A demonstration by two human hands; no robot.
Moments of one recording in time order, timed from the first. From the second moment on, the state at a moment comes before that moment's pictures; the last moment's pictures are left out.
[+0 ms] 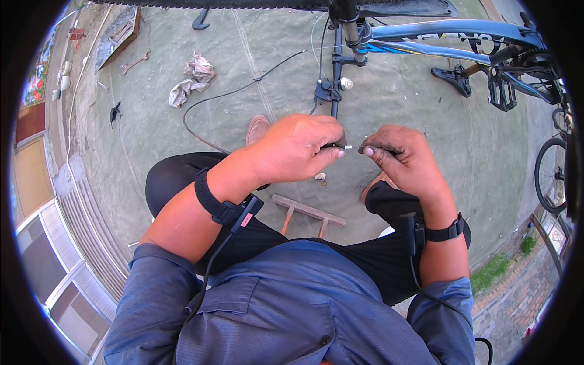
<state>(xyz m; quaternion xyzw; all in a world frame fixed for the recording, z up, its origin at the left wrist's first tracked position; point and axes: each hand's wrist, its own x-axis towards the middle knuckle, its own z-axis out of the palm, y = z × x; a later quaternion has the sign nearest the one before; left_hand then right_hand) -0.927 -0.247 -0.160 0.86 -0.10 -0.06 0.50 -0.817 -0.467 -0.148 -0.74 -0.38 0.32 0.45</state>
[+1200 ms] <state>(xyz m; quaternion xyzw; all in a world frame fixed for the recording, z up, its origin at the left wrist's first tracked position) -0.924 -0.246 -0.160 0.86 -0.10 -0.05 0.50 -0.820 -0.468 -0.149 -0.75 -0.43 0.27 0.42</state>
